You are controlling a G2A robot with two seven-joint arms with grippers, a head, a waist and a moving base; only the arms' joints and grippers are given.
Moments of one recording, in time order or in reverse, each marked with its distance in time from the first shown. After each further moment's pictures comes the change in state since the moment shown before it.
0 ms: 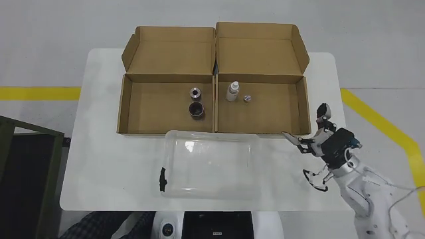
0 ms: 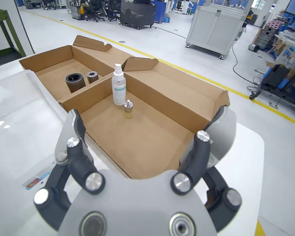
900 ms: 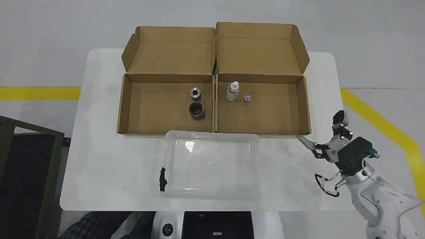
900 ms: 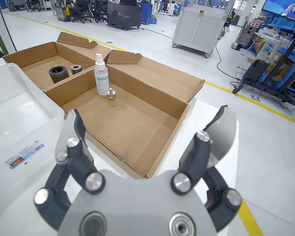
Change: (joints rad) left arm 0.000 0.000 0.000 0.000 0.000 0.000 0.000; right arm -0.049 0.008 0.068 0.050 -0.034 -0.001 -0.112
